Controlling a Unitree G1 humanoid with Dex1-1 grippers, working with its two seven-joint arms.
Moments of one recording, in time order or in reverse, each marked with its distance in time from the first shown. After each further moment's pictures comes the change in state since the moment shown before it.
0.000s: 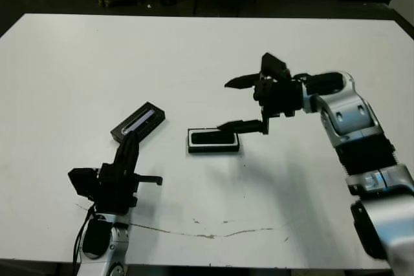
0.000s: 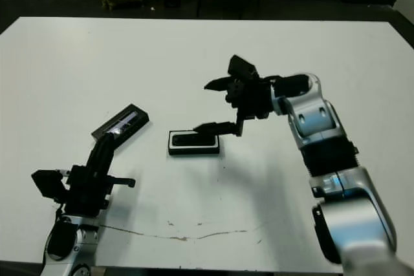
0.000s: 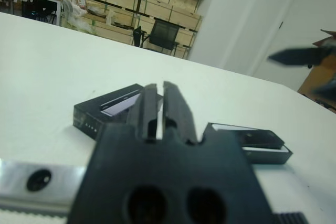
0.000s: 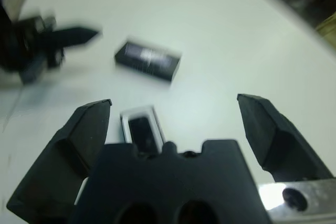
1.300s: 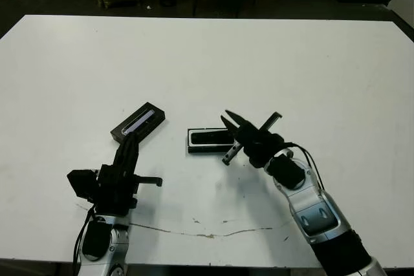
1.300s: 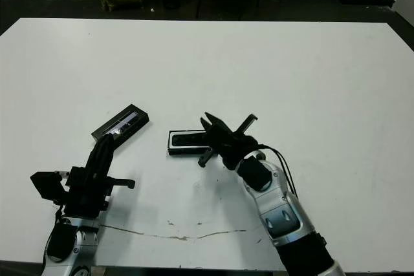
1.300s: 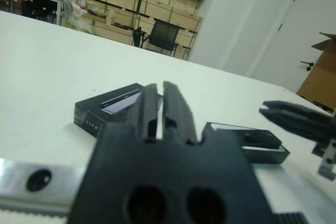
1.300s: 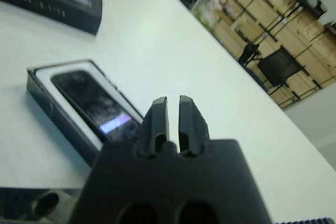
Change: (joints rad) left arm 0.012 -0.001 -0.003 0.000 -0.010 -0.003 -0.001; right arm 0.439 0.161 0.257 -0.140 -0.539 -0.259 -0.785
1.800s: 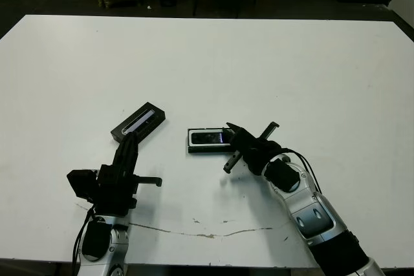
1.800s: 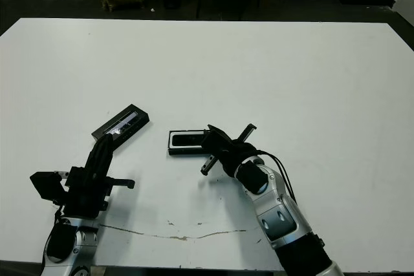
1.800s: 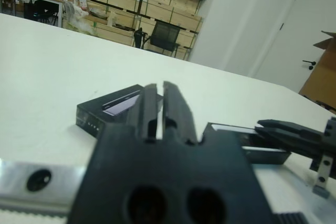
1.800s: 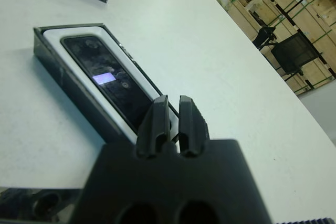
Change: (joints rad) left arm 0.001 0.000 -0.001 -0.005 0.013 -0.003 0.006; right arm 0.019 -0.020 0.023 0.016 -0.012 0.045 0.027
